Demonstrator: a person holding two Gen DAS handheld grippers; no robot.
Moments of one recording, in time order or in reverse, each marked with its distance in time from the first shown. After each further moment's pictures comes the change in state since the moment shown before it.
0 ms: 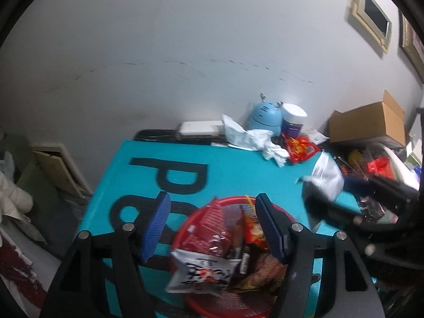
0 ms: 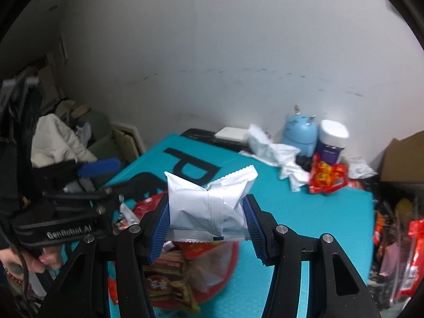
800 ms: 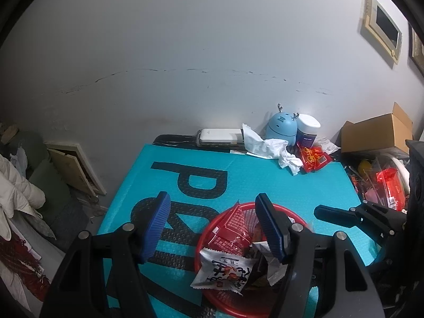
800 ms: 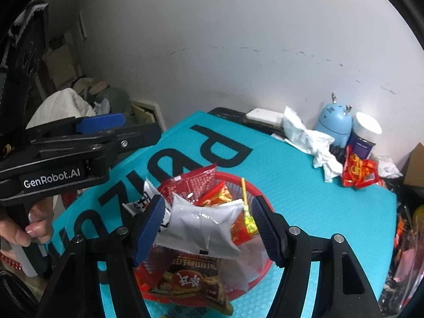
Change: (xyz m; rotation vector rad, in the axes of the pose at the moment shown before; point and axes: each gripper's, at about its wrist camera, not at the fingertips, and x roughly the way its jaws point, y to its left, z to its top) left arm -0.019 0.016 0.006 -0.032 -0.026 0.054; right arm 0.021 0.028 -0.013 -0.072 0.084 0.074
